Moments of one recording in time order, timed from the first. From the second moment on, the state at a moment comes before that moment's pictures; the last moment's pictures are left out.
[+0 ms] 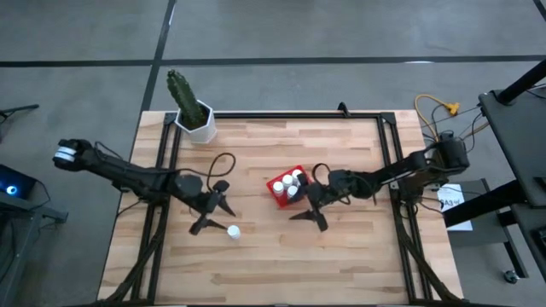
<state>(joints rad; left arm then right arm) -0.21 0.90 0.43 0.03 0.28 0.04 0.10 1.56 0.59 0.80 -0.26 0.14</state>
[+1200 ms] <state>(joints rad) -0.55 0.89 0.23 0.17 -0.30 -0.21 0.11 1.56 0.62 0.79 -0.26 0.10</state>
